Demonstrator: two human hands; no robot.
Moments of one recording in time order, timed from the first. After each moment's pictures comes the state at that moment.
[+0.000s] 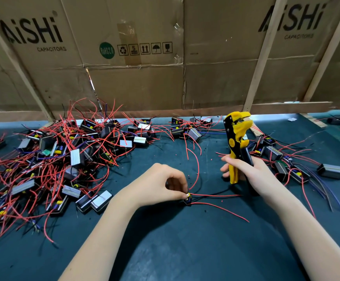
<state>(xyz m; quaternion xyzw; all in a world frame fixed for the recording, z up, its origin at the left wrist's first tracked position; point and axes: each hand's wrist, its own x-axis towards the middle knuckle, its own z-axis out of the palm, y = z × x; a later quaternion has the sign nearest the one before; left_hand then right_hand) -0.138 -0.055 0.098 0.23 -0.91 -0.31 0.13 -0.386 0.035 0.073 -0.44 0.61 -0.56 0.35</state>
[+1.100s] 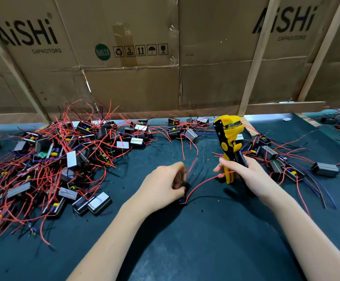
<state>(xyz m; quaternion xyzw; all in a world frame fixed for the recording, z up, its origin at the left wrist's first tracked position) -0.158 -0.043 0.085 0.34 -0.90 -0.21 0.16 -0.381 0.043 0.080 -0.49 0.59 -0.53 0.36</state>
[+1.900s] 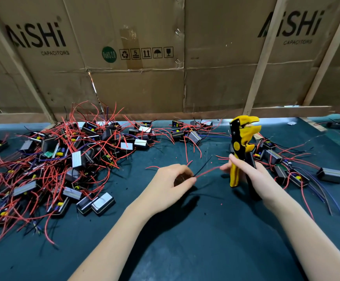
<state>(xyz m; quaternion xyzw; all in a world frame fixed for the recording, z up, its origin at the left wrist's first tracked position) -0.160 -0.043 0.079 0.28 -0.88 -0.28 0.27 -0.384 0.045 0.081 -0.44 0.62 -0.54 0.36</state>
